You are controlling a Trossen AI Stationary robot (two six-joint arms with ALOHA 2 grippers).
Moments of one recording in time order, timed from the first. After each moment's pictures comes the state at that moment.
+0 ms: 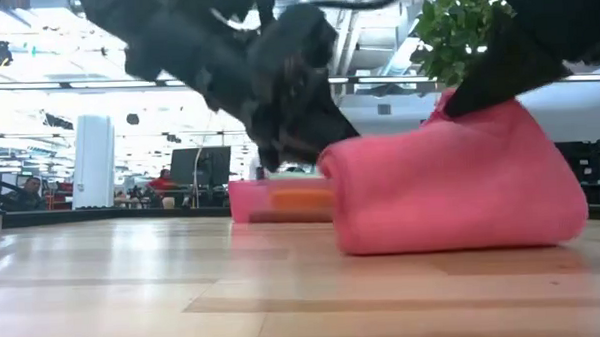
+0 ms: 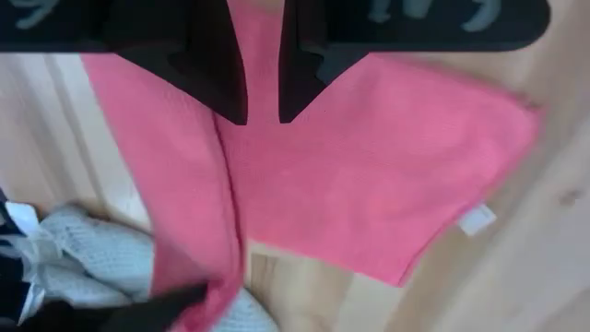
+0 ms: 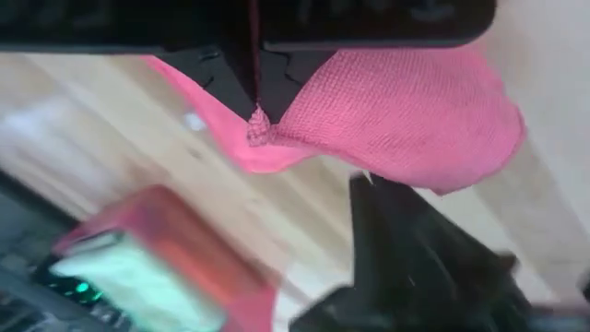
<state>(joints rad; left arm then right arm) -0.27 1.92 1.01 0.35 -0.19 -0.34 0.78 2.01 1.34 -1.08 1.04 1.45</state>
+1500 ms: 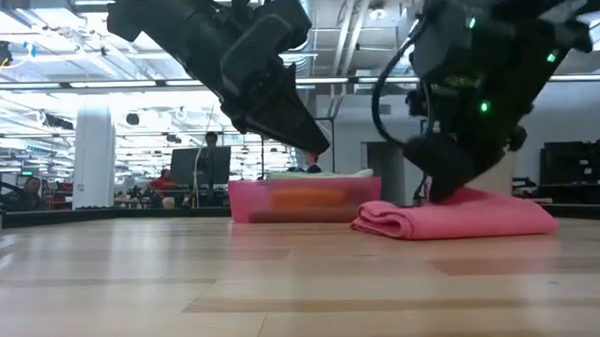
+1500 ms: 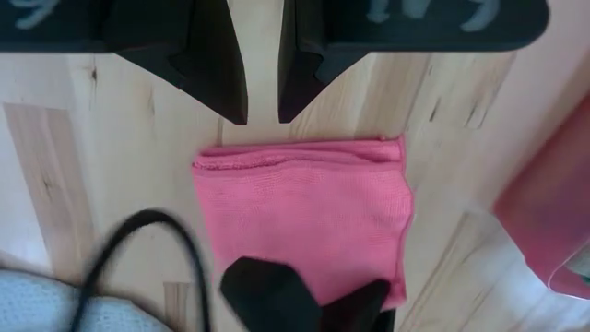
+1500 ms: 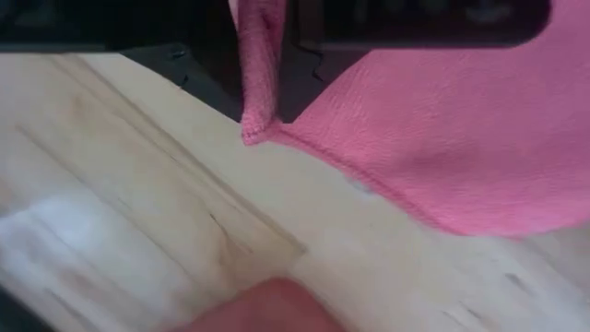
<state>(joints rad) -0.26 1.78 1.01 0.06 -0.35 -0.25 0.26 1.71 0.81 -0.54 0.73 0.96</state>
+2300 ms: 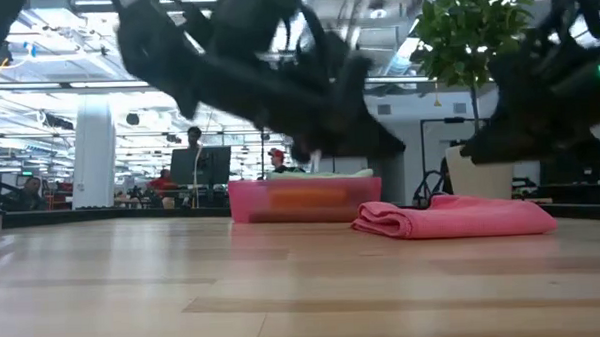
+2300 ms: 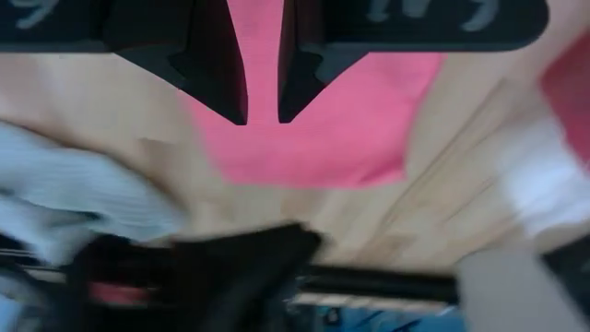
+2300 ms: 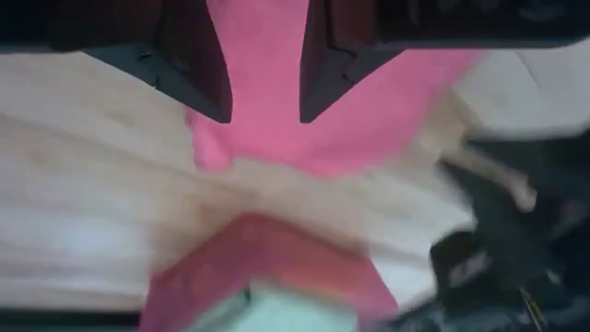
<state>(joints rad) -0.15 2.06 1.03 0.72 -0.33 -0.16 0.63 1.48 0.46 -0.21 1.12 1.41</state>
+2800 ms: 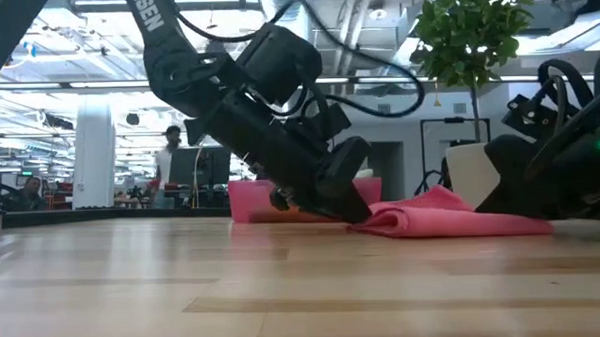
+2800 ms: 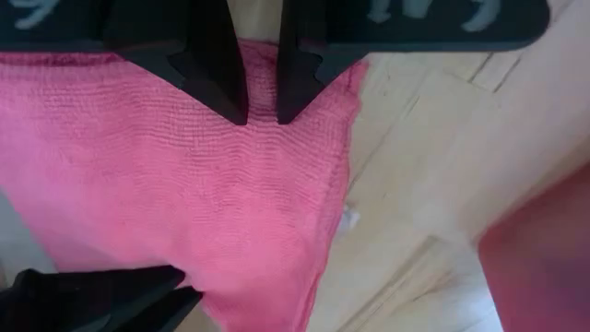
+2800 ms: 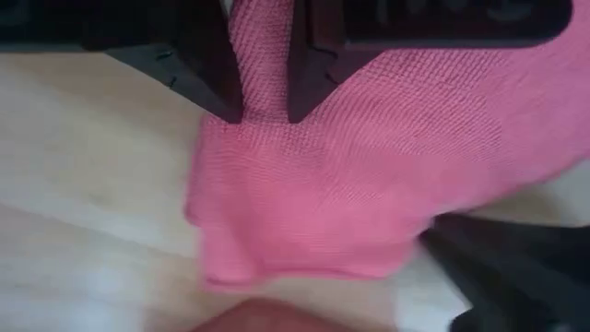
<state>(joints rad) -0.08 2.11 1.05 0.46 -0.31 -0.32 0.62 1.78 0.47 -0.06 1.01 1.44</state>
